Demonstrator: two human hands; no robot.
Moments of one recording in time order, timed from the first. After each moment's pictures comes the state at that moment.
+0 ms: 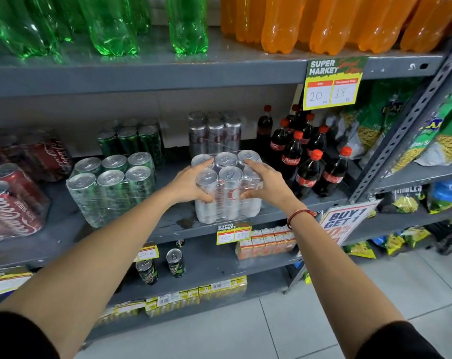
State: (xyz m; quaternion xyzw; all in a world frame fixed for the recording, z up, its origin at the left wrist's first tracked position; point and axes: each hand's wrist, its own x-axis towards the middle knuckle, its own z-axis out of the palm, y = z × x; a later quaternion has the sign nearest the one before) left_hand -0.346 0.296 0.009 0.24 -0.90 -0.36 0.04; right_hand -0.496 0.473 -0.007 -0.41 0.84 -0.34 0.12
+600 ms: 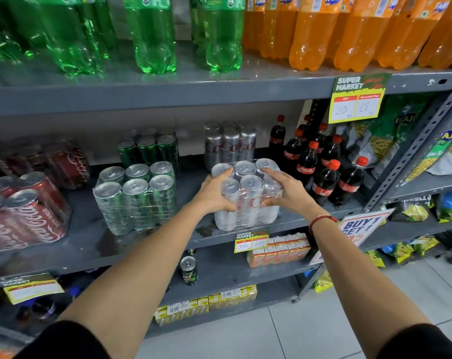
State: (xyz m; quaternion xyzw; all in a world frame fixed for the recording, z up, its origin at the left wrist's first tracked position) left_hand -0.345 0.302 0.008 0.25 -0.88 -0.39 0.06; right_hand -0.492 0.473 0.003 -0.42 0.84 -0.32 0.11
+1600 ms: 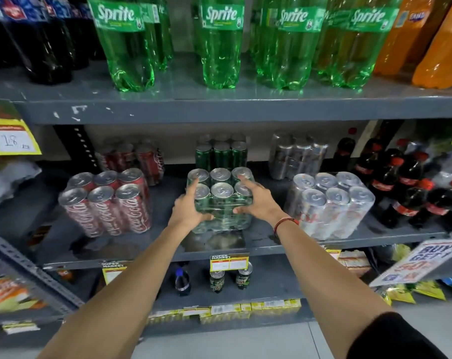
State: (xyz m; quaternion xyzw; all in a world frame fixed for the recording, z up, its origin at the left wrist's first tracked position) left_hand -0.166 0.159 -0.011 0.42 -0.82 -0.35 0.14; right_hand -0.331 0.271 -0.003 -0.43 0.82 -0.32 0.21
